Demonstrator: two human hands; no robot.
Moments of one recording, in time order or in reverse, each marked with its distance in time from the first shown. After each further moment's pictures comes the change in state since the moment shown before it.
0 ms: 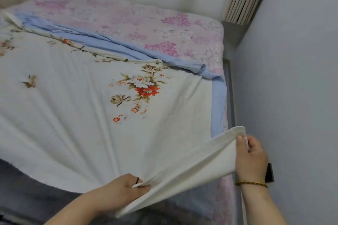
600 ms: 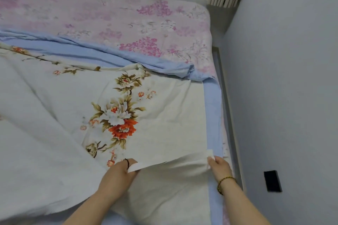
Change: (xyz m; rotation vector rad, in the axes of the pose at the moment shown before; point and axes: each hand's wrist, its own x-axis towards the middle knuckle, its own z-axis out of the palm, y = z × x) left_hand 0.162 0.020 -0.074 -0.022 0.430 -0.036; right_hand 0.124 0.109 0.102 -0.205 -0.339 0.562
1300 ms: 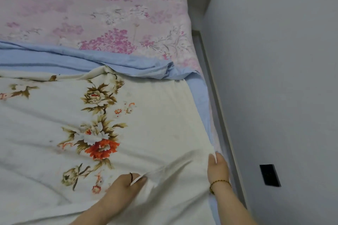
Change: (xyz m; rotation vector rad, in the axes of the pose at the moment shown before) left_hand 0.106 0.024 0.045 -0.057 -0.304 -0.011; right_hand 0.080 -0.011 0.001 0.079 0.260 0.076
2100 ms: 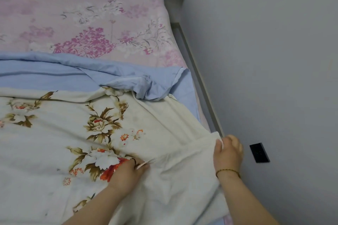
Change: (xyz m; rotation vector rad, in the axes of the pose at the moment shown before) left_hand 0.035 0.002 0.014 0.140 -0.058 -0.009; right_hand -0.008 0.011 -0.035 -0.429 0.354 -0.252
